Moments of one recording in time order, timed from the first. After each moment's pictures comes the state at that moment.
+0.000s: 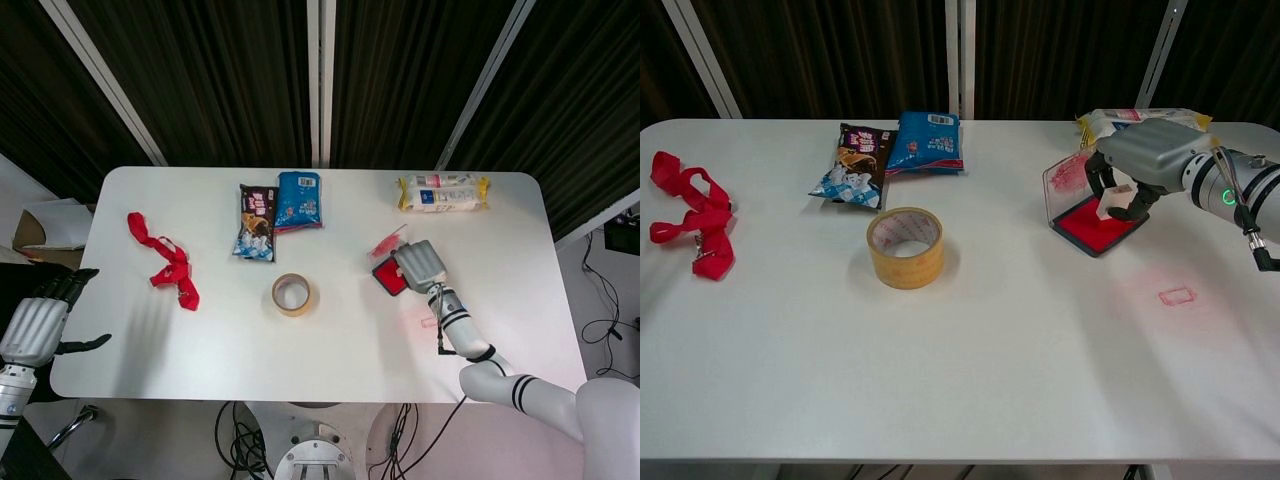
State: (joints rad) left arm -0.17 -1.11 0.00 -1.47 1.55 1.40 -0.13; right arm 0.73 -1.70 0.19 -1.09 -1.20 0.83 -0.47
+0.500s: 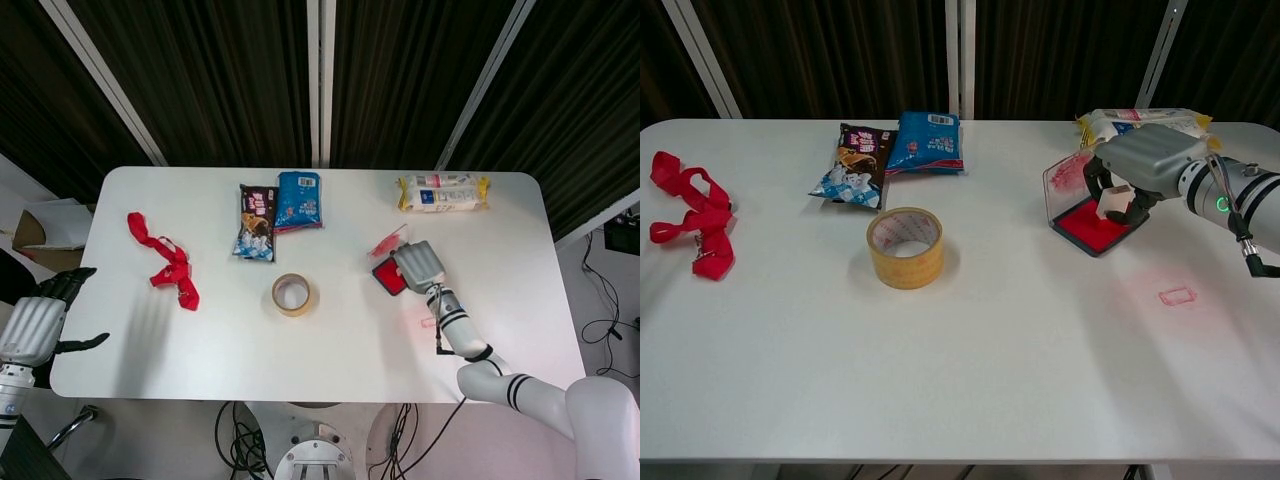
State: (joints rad) left arm -0.17 -1.11 0.00 -1.47 1.55 1.41 -0.13; right arm 0.74 -1.72 0.17 -1.05 -1.21 0.85 -0.44
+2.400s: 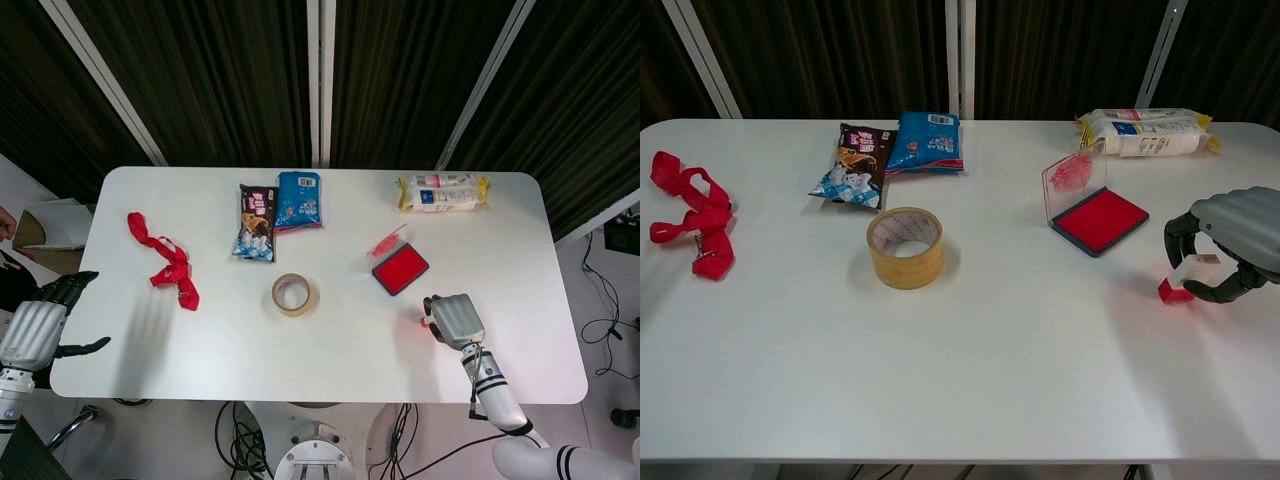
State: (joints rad) left arm -0.16 -1.13 0.01 -1.43 1.58 1.44 -0.18; right arm 0.44 -1.57 0.02 -1.44 -1.23 1.12 -0.50
